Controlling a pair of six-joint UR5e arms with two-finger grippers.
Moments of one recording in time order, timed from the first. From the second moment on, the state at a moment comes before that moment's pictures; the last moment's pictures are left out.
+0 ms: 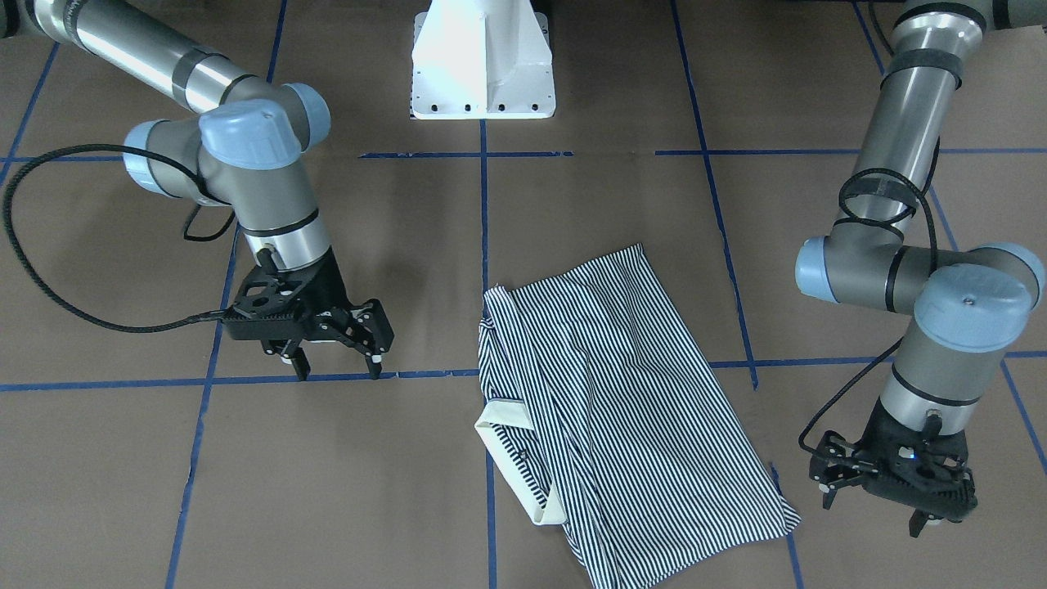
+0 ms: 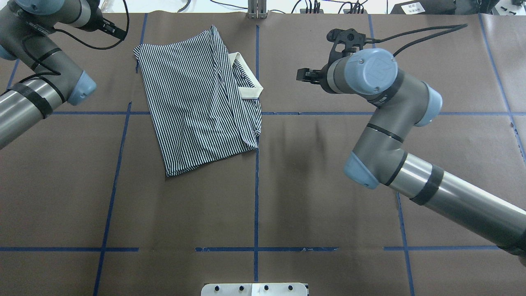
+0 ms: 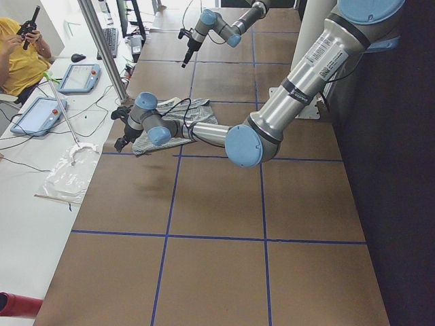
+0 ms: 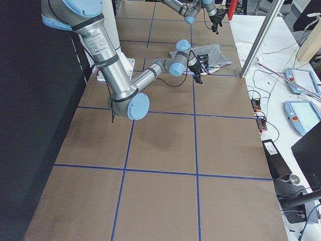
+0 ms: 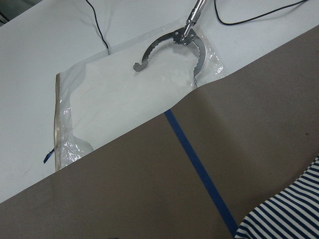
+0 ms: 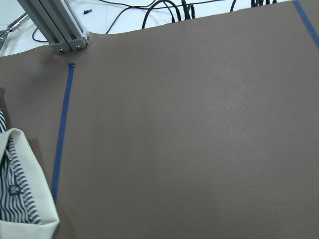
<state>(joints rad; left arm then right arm) -1.06 -2.25 -0.99 -2.36 -1.81 -0.36 0.68 -0.94 1.48 -1.12 1.57 1.30</state>
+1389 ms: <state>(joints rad) -1.06 -2.22 -1.03 -2.36 -1.81 -0.38 0.56 -0.57 0.98 -1.04 1.40 1.60</state>
